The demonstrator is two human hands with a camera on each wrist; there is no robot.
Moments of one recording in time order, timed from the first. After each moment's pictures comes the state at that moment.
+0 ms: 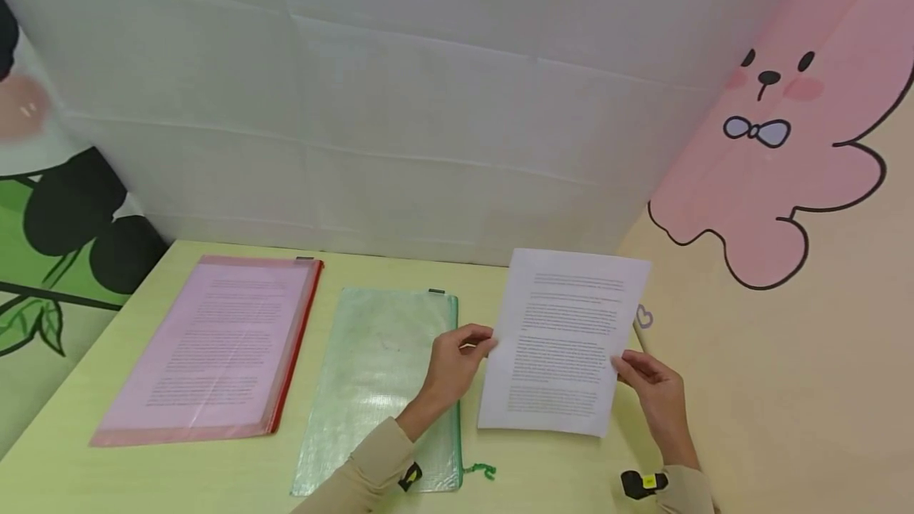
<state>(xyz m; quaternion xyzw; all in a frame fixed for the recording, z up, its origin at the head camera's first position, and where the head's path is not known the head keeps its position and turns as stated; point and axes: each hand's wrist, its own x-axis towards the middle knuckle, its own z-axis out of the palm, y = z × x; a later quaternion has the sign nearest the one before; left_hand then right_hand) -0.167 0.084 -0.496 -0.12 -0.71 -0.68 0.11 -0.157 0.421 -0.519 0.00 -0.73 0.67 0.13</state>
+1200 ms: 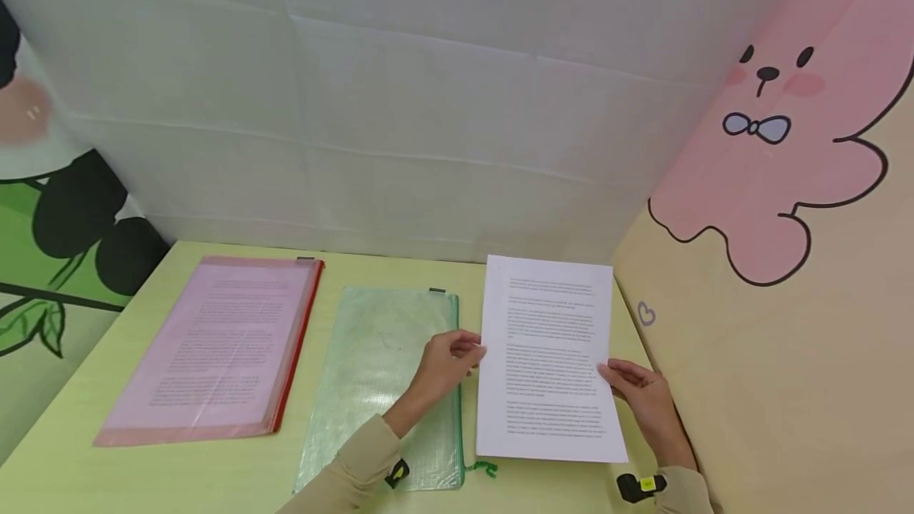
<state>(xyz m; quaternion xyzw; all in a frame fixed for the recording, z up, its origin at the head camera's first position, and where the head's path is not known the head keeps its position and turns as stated) -0.166 0.060 -0.504 -0.07 -0.75 -0.66 -0.02 -0.154 0.412 -0.528 -0.08 -0.76 0.65 0.02</state>
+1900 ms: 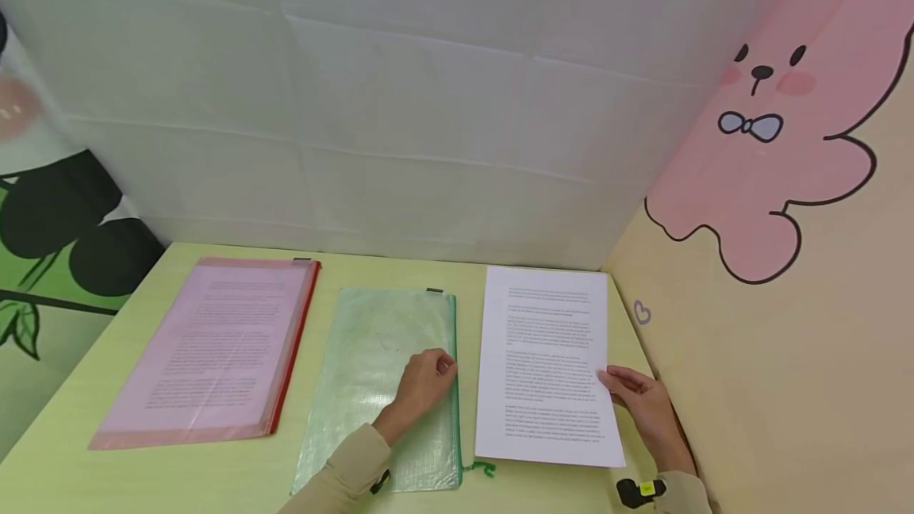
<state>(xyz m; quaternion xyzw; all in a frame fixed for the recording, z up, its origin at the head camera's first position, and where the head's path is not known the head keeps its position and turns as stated) -0.147 0.053 -0.542 -0.05 -0.88 -0.47 0.03 -0.145 0.432 -0.539 -0.09 -0.77 0.64 -0.01</state>
